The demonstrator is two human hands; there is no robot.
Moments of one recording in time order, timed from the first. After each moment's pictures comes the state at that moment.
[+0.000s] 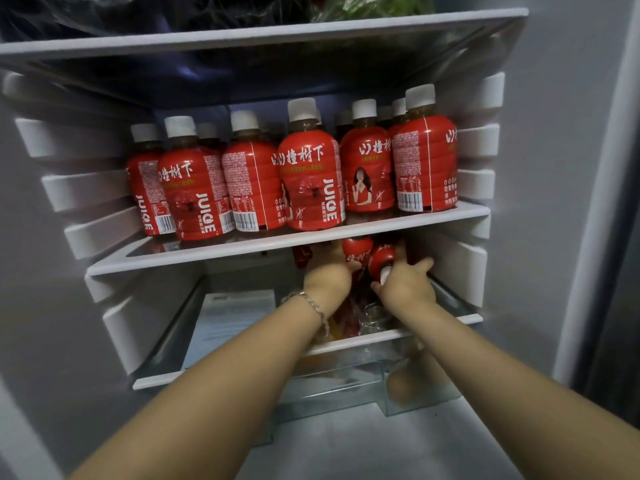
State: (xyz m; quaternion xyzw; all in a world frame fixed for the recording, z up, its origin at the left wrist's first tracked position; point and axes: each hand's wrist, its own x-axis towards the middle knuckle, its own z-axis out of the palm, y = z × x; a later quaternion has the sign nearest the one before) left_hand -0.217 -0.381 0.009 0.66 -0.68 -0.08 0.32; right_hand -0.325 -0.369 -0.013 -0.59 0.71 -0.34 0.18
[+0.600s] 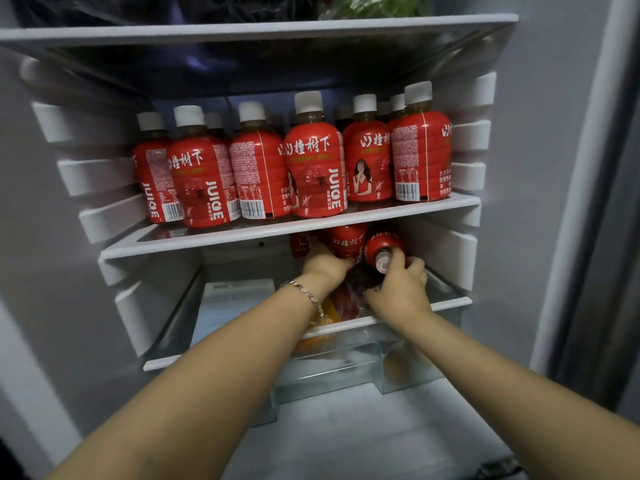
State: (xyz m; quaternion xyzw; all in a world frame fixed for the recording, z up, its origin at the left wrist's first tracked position) left_hand -0.206 -0.378 0.001 0.65 -0.60 -0.27 0.39; right_hand -0.313 -0.326 -0.023 -0.61 0.68 -0.37 0.16
